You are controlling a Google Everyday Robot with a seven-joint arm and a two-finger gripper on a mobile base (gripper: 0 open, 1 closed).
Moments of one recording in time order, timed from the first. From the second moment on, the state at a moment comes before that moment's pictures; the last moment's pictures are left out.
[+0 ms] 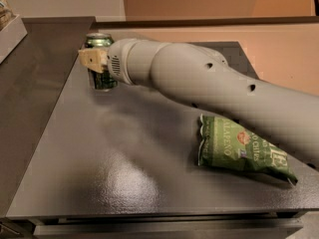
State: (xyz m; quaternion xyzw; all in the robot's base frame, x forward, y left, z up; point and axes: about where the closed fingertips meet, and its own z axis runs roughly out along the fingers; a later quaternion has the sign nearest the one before) arm 0.572 0.134 0.971 -0.75 -0.23 -0.53 0.32
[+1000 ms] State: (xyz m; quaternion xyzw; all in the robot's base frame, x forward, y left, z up) arm 0.569 0.119 0.935 -0.71 -0.28 -0.59 0.25
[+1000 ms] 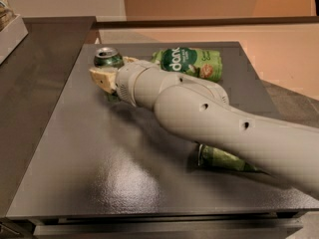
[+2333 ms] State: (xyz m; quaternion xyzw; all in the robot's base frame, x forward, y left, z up) arm 0.570 0.119 0.895 -0.71 -0.25 -0.60 0.25
